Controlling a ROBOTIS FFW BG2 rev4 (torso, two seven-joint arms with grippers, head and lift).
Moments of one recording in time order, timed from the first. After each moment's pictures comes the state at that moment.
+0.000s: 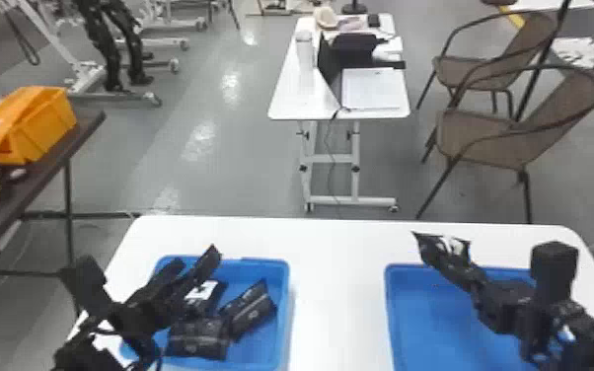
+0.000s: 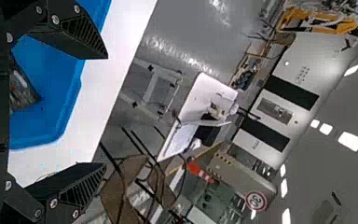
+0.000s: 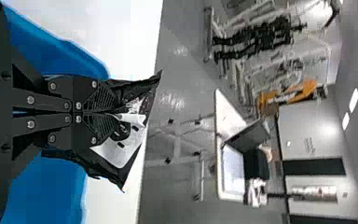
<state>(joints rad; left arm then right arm) 0.29 0.00 0.35 -1.87 0.50 0.50 -0.38 0.11 -0.15 0.00 -1.58 -0.12 0.29 0.46</state>
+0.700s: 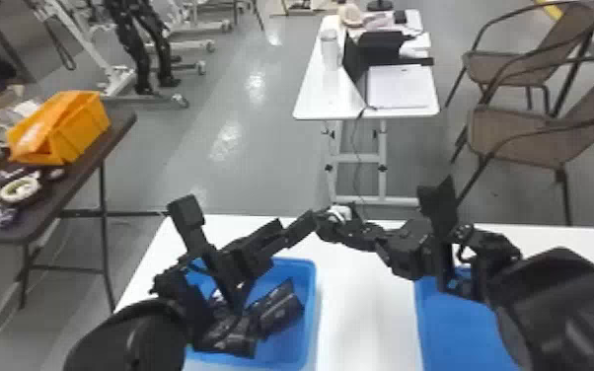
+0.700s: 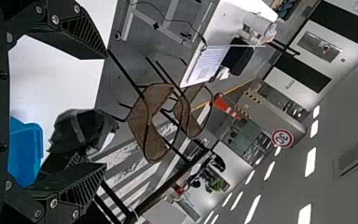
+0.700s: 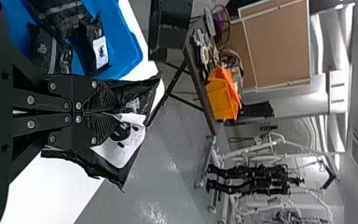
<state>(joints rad) 0.12 0.05 0.17 -1.88 0.56 0.71 -0.38 -0.27 -0.18 0.46 -1.41 -0.21 0.33 0.62</state>
